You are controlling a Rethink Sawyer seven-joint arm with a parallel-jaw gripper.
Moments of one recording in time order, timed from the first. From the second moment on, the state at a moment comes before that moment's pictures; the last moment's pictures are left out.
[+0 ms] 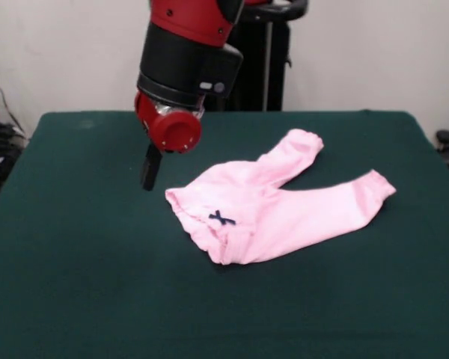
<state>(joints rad) -0.22 -0.60 -0.07 1.48 -0.46 0.44 3.13</state>
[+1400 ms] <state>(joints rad) -0.02 -0.51 -0.01 1.55 -0.34 0.43 3.13</state>
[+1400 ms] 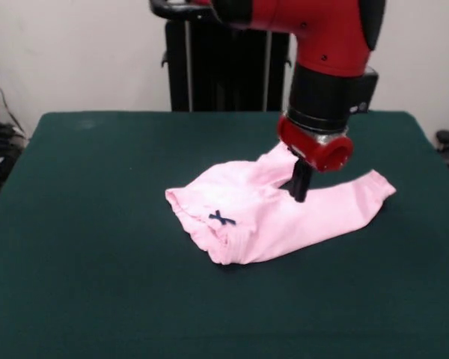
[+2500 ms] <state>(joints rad) 0.25 -0.39 -0.31 1.39 -0.23 0.55 3.13</state>
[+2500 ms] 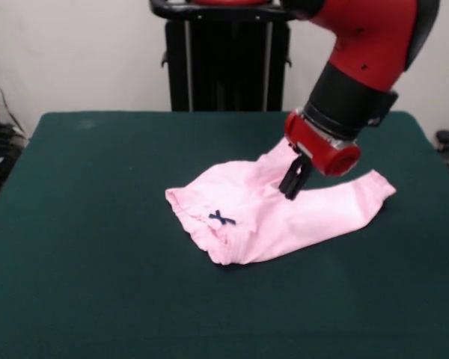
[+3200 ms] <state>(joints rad) 0.20 -0.54 -0.32 1.42 -0.21 0.58 3.13</state>
